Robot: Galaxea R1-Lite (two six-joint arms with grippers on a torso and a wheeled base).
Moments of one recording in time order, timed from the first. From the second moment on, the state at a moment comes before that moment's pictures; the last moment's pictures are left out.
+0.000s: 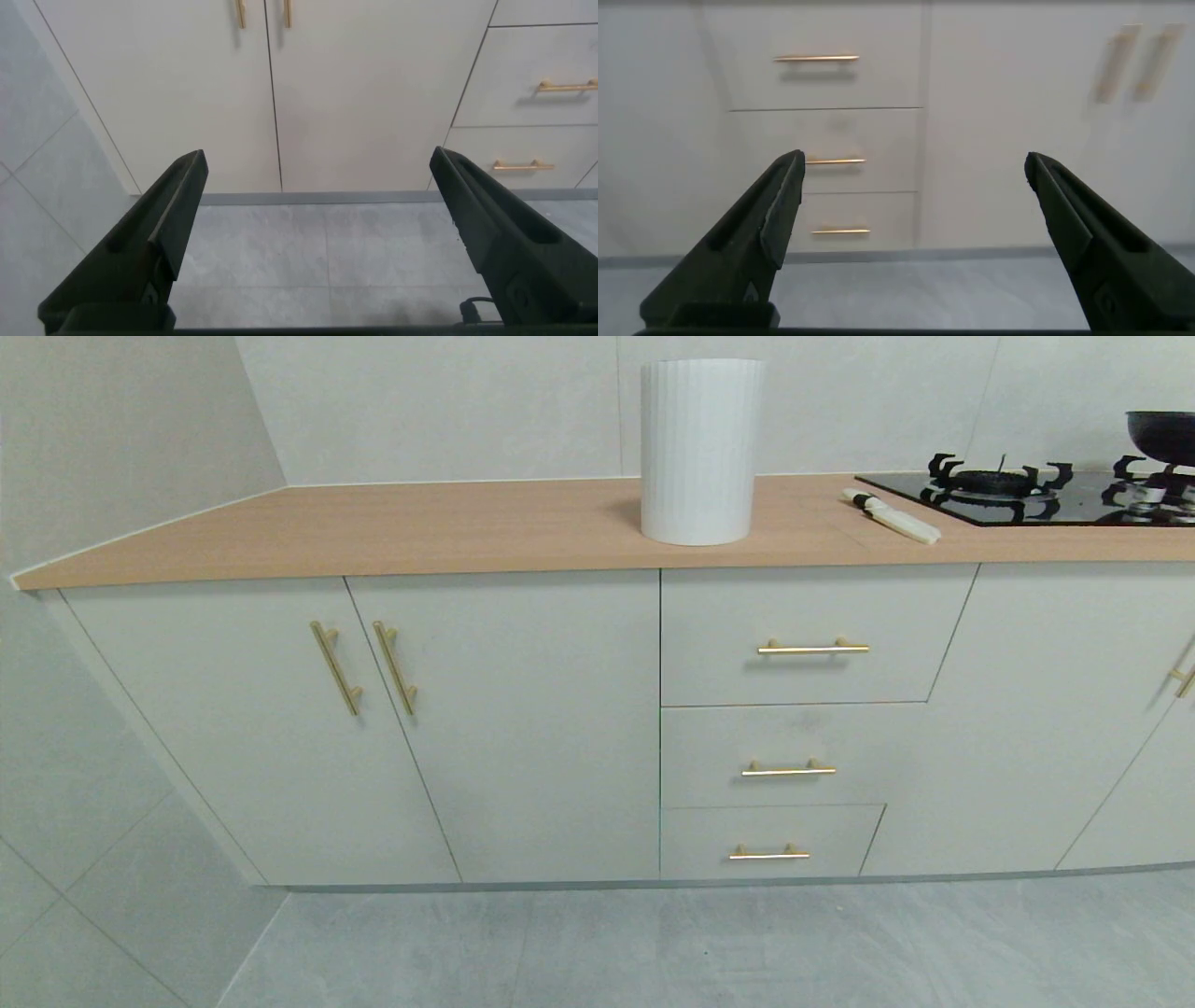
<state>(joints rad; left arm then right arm) 0.00 0.00 0.00 0.00 0.00 0.01 0.01 0.00 -0.05 -0.09 0.08 -0.01</state>
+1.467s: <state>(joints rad) 0.00 0.00 0.00 0.00 0.00 0.01 0.00 0.00 0.00 0.00 0.03 -0.02</state>
